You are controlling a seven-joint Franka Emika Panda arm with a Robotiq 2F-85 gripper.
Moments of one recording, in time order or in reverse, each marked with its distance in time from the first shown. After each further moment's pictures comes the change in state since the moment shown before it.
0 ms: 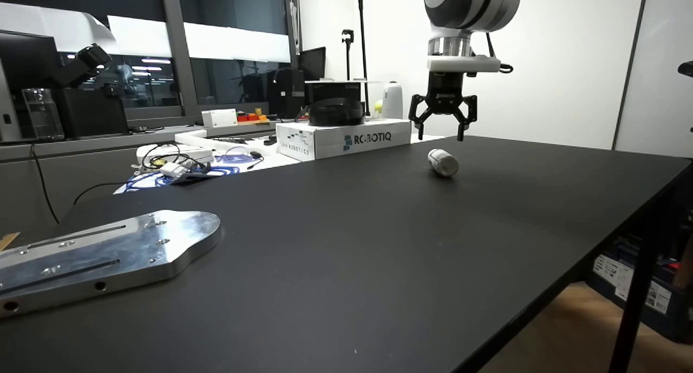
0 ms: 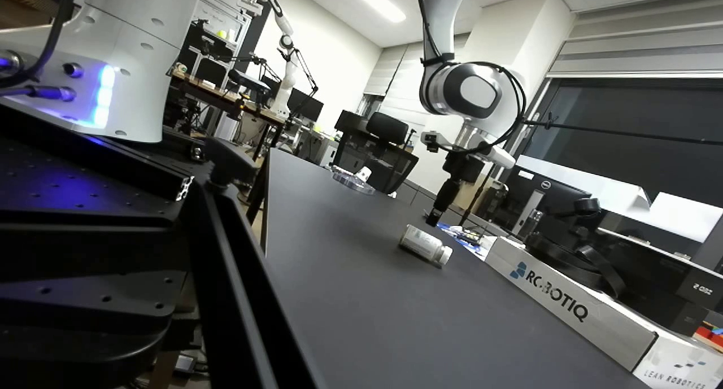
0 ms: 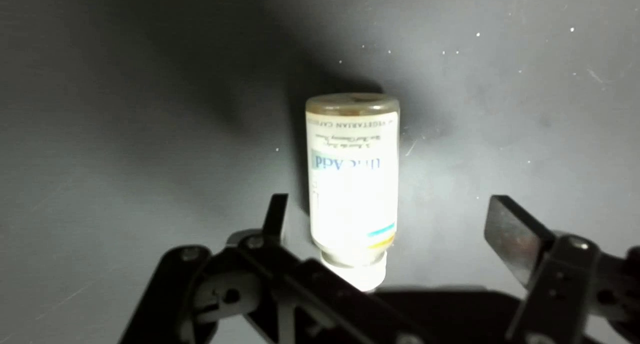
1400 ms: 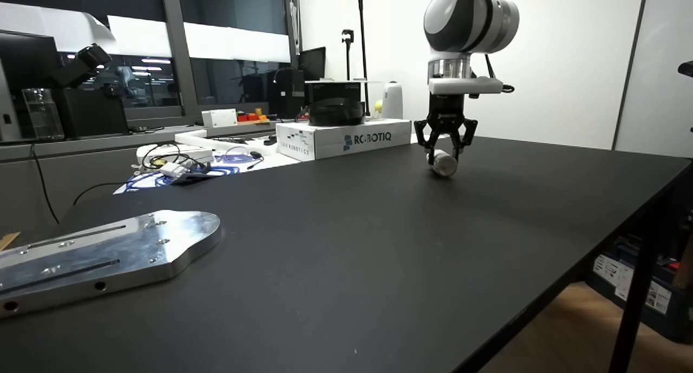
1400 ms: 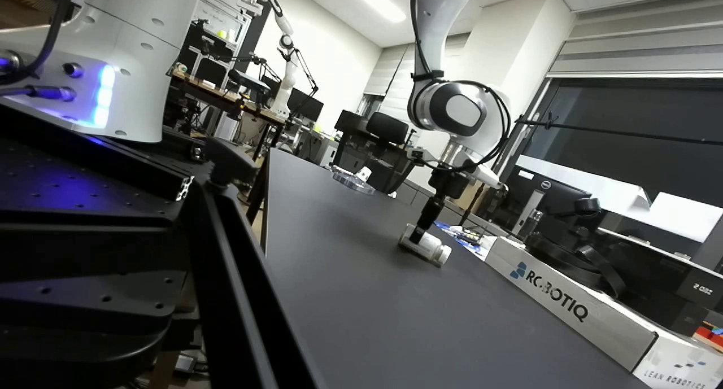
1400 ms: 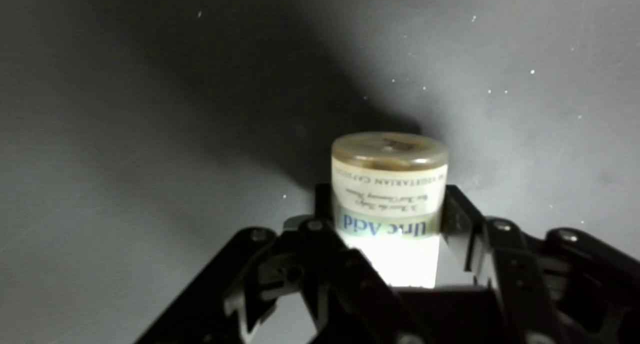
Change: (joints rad) arm 0.005 0.074 0.013 -0.006 0.002 0.044 -0.031
